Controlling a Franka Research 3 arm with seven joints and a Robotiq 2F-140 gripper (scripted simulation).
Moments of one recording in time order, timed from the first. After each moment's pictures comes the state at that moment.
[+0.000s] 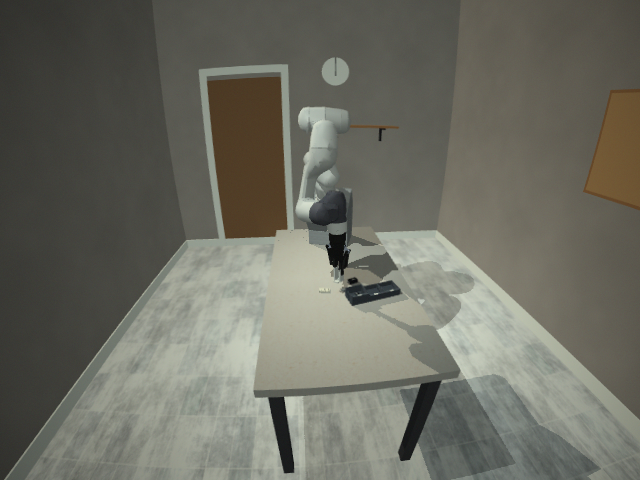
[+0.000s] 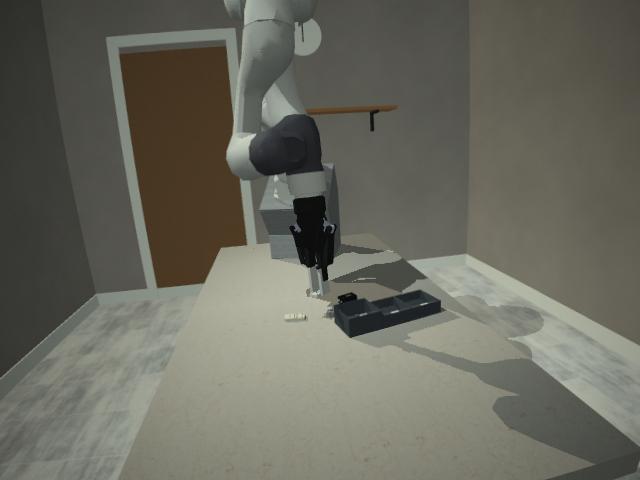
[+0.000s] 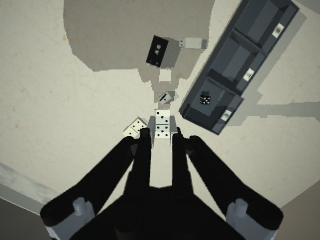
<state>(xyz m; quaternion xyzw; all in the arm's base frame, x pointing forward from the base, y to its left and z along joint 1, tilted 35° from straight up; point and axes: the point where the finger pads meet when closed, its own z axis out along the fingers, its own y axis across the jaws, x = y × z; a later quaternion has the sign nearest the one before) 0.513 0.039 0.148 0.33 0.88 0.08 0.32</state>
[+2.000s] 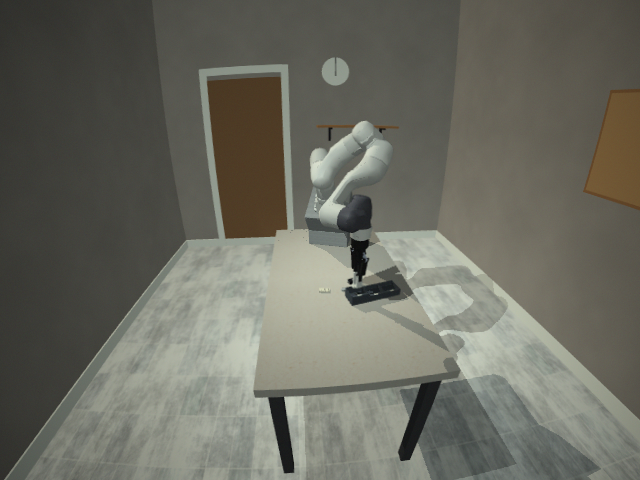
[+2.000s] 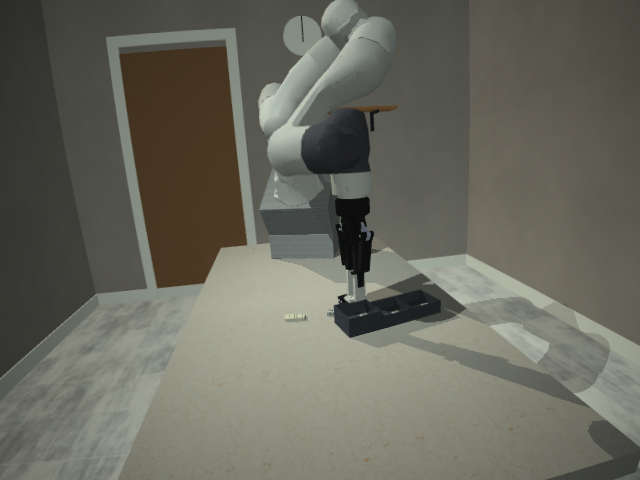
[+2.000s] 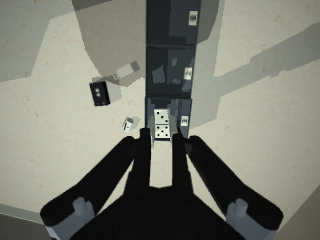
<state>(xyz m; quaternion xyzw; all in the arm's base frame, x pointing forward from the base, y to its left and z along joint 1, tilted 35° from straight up) 0.555 0.124 0.161 0.53 0.79 0.11 0.29</state>
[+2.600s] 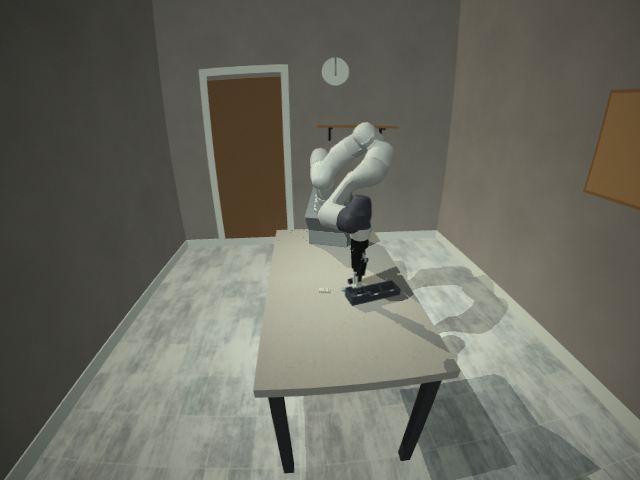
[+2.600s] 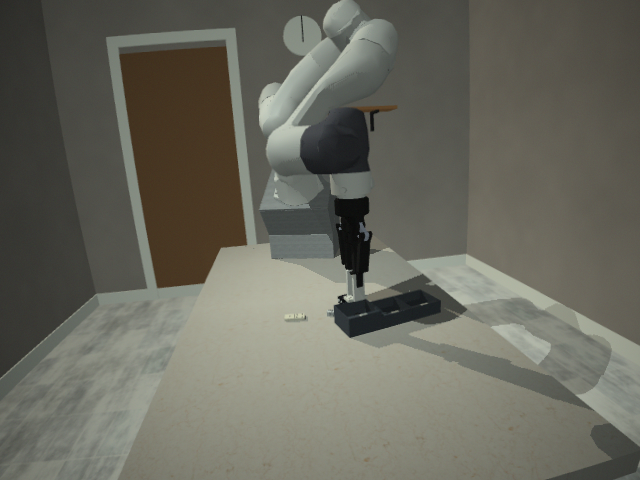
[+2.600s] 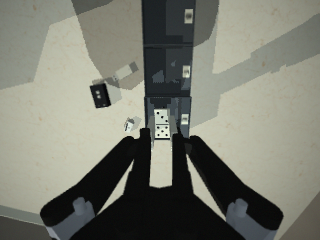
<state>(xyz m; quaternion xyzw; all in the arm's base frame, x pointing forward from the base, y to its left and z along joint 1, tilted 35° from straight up) 0.556 0.122 0.163 0.55 0.78 0.11 0.28</state>
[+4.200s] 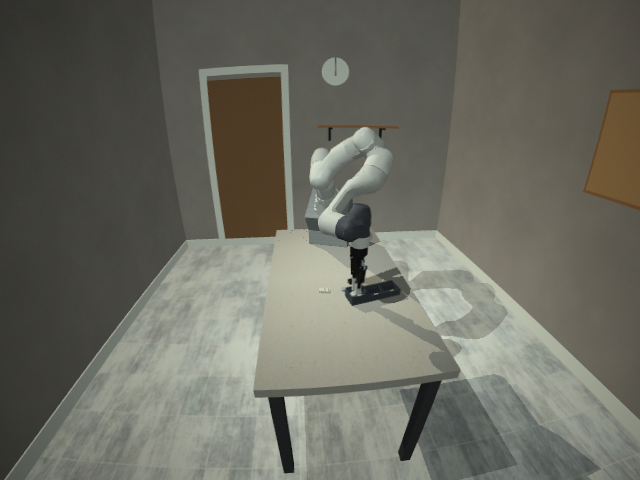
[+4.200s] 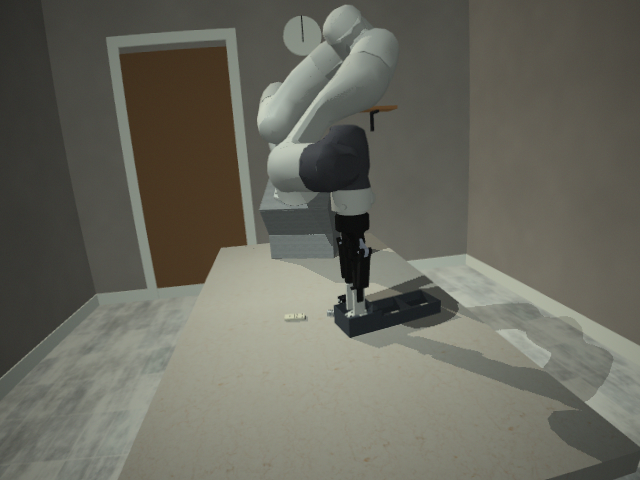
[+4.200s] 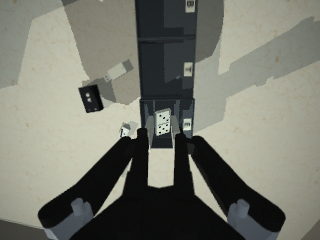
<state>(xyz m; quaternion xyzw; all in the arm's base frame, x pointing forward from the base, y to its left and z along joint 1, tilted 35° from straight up) 0.576 0.116 0.136 0.56 0.78 0.11 0.27</state>
